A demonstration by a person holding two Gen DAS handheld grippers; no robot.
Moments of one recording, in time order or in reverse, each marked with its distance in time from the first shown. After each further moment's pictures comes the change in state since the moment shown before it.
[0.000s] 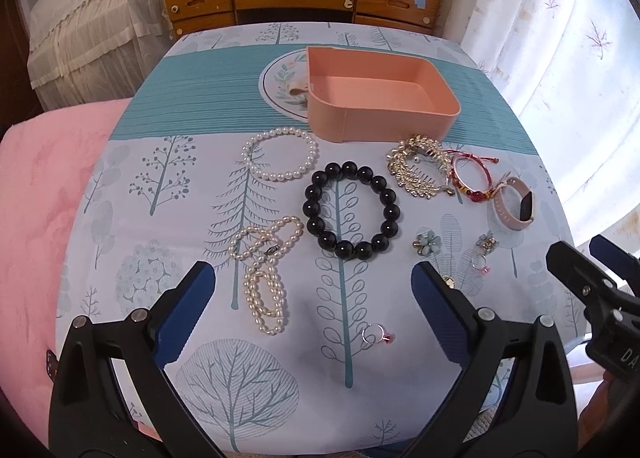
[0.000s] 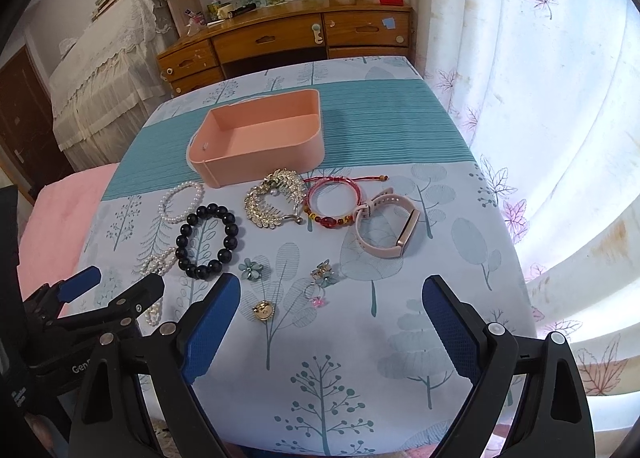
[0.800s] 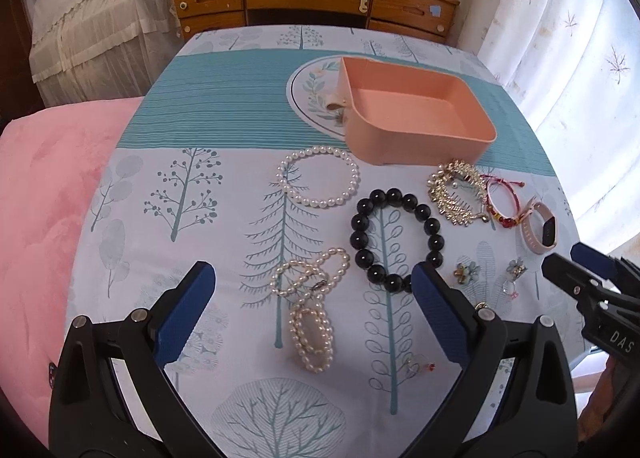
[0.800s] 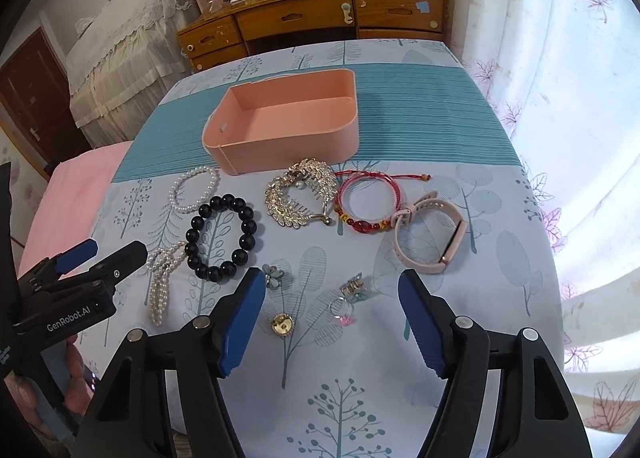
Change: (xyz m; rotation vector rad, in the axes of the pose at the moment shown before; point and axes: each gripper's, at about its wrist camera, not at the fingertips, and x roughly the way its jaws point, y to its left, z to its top) left arm 0.020 0.042 0.027 -0.016 0.008 -0.006; right arm 0.050 0.022 0.022 -0.066 0.081 0.068
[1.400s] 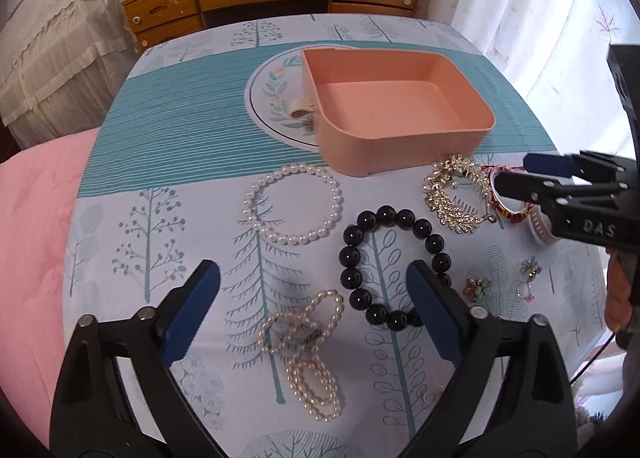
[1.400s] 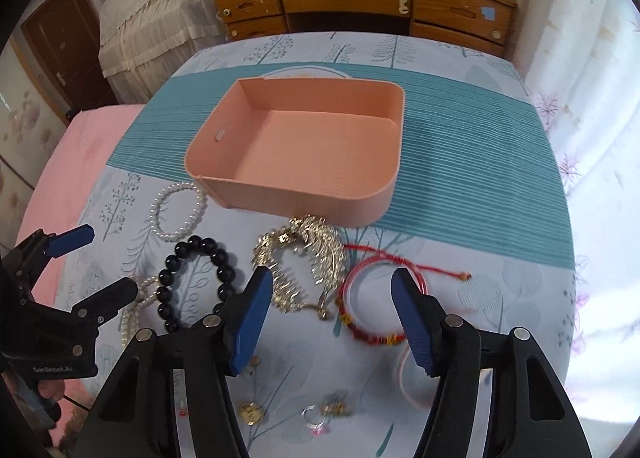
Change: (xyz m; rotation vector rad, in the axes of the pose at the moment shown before) left arm 0.045 -0.019 0.033 0.160 0.044 -0.039; right arm 0.086 0.005 0.087 -0.188 0.092 0.073
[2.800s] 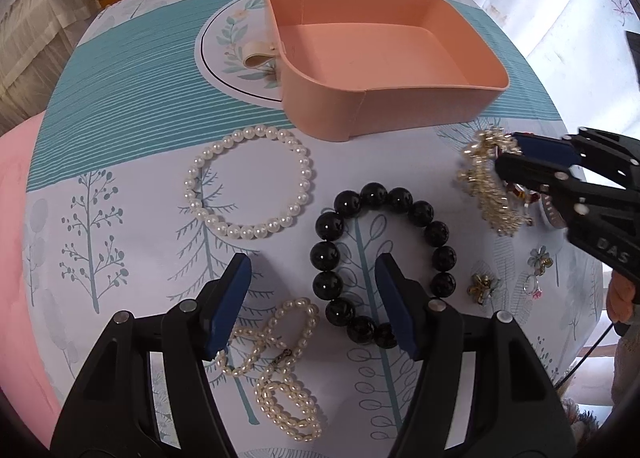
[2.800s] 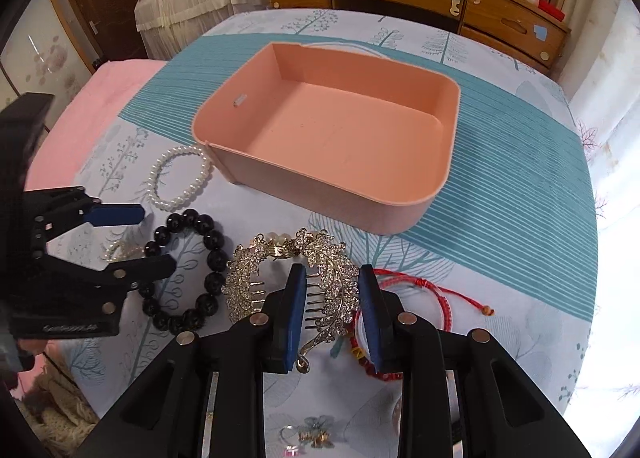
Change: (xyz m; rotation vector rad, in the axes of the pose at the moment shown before) left arm 0.061 -0.009 0.015 0.014 0.187 -0.090; right arm 0.027 0.010 -0.002 -0.167 0.039 0.050
